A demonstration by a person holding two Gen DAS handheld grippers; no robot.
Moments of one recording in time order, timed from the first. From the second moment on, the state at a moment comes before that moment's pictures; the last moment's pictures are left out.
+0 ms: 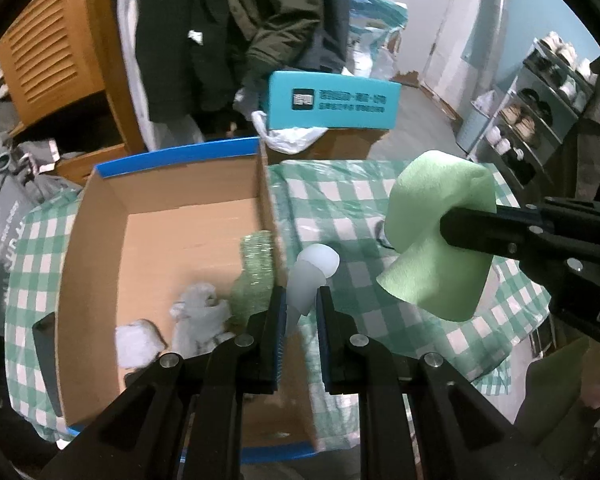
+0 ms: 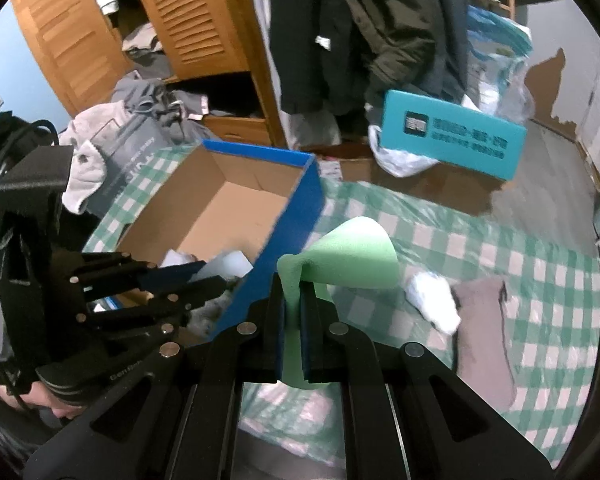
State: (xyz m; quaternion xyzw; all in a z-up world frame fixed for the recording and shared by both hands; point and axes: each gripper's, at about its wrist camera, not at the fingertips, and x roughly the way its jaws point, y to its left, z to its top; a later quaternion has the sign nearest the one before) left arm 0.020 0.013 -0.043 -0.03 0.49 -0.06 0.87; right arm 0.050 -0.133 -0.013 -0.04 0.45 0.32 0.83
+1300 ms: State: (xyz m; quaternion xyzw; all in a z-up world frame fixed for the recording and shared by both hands) left arm 0.012 0.133 -0.081 -0.10 0.52 0.04 0.85; right arm 0.063 0.019 -0.050 -0.12 0.50 0.37 0.77
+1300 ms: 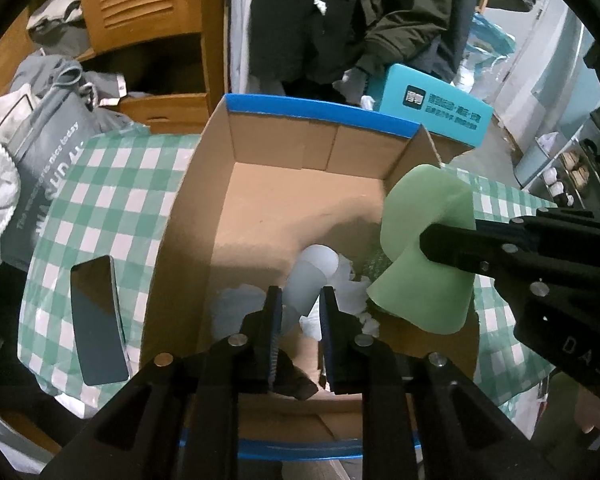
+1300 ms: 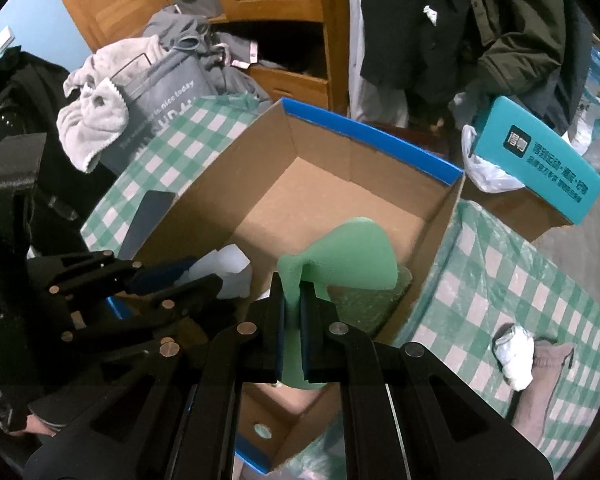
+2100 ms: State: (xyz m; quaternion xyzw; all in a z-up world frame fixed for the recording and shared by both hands) left arm 0.013 0.119 -0.069 -0.09 0.50 0.05 0.86; right arm 0.076 -0.024 -0.044 -0.10 0.50 0.32 0.80
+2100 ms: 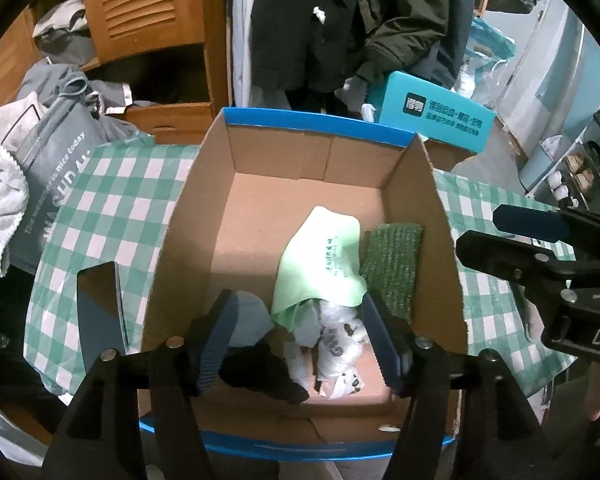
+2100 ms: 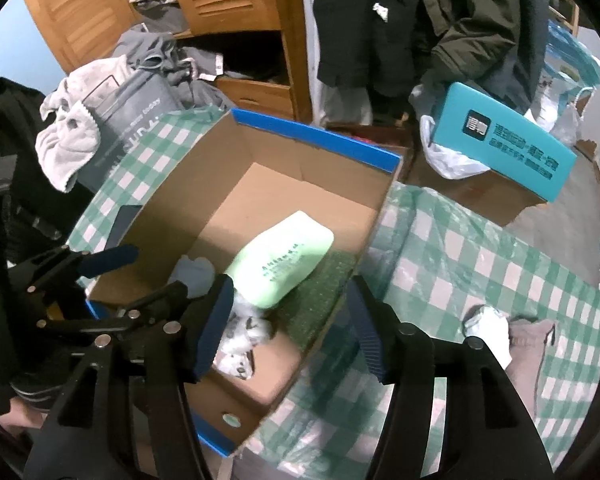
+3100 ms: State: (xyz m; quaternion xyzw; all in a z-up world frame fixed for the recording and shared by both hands) left arm 0.026 0.036 -0.067 -0.03 0.52 -0.01 0.85; right arm 0.081 -0.123 -0.065 -0.07 0.51 0.27 0.81
